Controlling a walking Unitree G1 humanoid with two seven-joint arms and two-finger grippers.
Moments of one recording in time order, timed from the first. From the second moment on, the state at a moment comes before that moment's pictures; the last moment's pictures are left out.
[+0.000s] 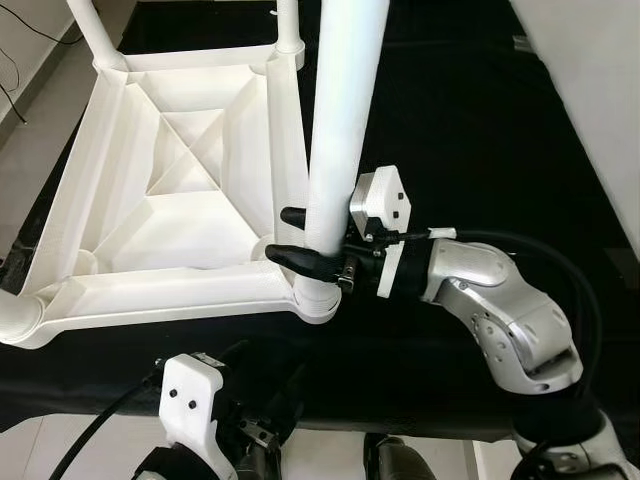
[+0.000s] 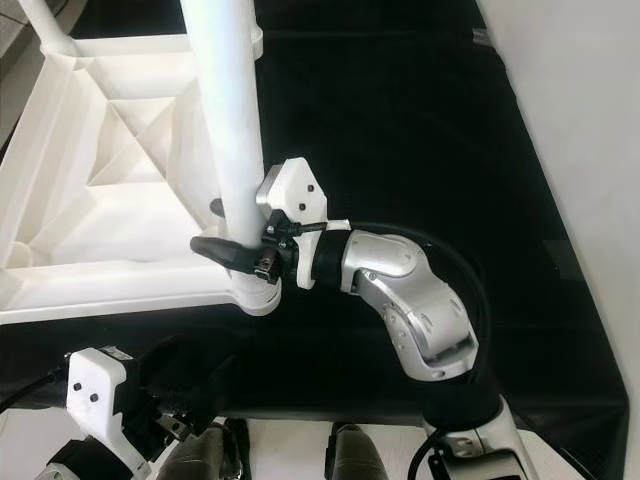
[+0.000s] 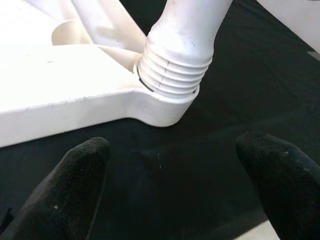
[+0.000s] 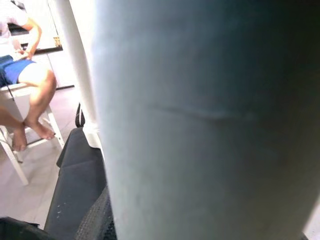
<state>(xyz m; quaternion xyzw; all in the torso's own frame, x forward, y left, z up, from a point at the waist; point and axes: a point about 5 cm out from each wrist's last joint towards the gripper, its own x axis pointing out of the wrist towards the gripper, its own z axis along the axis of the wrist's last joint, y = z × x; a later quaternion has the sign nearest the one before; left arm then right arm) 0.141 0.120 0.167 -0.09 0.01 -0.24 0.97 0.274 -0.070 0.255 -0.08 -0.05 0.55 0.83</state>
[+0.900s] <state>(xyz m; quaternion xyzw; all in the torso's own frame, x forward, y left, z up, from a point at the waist) 0.146 0.122 0.166 -0.09 0.01 -0.24 0.97 0.248 -0.069 0.248 -0.13 -0.11 0.59 0.79</state>
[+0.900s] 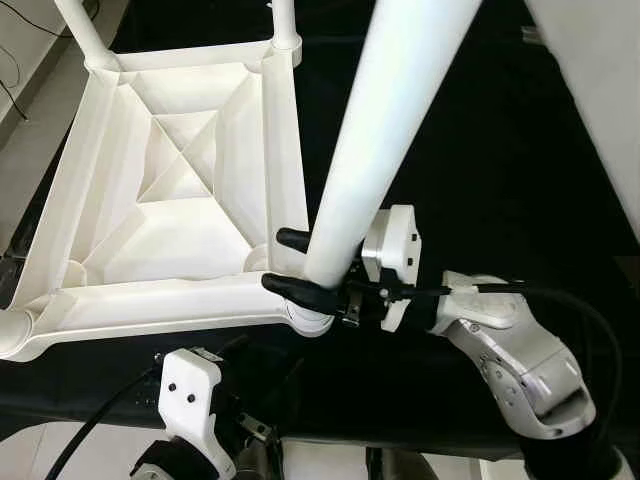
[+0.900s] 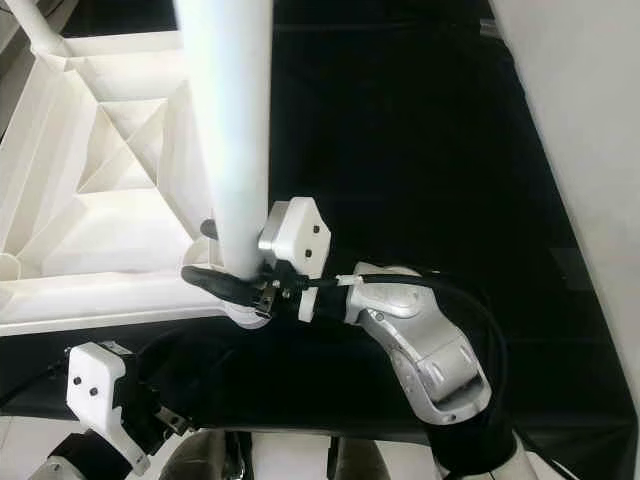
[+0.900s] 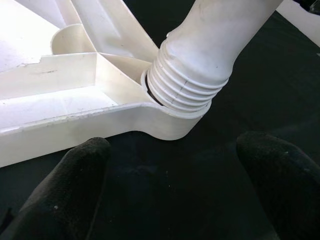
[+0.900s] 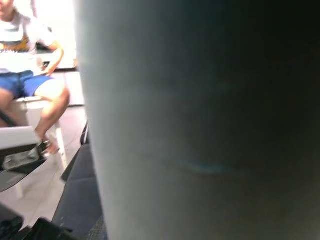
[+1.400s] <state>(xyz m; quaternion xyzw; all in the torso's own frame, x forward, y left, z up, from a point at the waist) 0.147 0.122 0.167 -0.09 0.00 -0.25 0.97 0.259 -0.070 0.256 -0.17 -0.05 0.64 0.74</state>
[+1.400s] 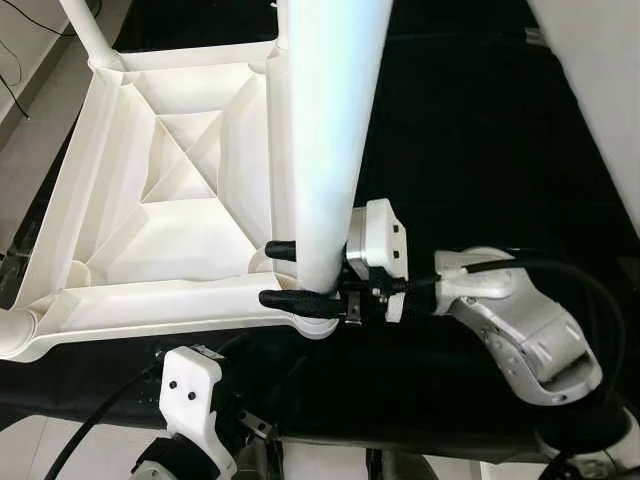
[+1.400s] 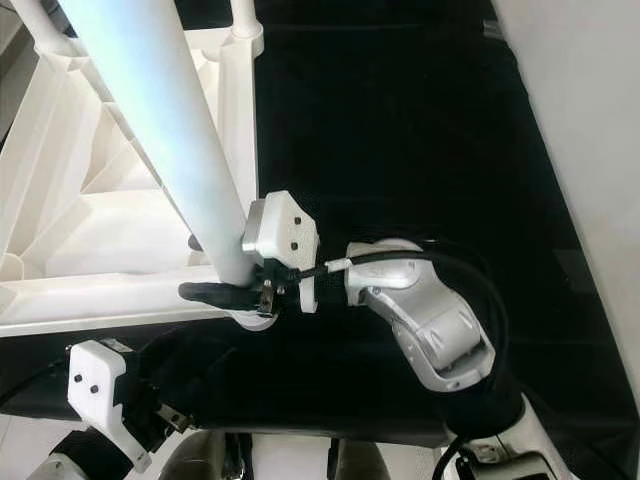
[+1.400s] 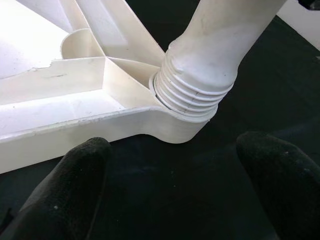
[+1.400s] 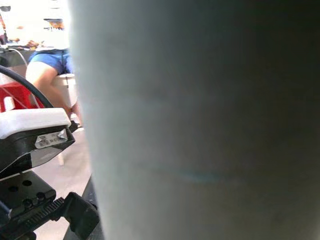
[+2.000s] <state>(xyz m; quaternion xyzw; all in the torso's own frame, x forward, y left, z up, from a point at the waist) 0.145 0.122 0.165 -0.09 0.01 -0.24 0.97 0.252 -0.061 0.228 -0.04 -0.08 0.41 0.91</state>
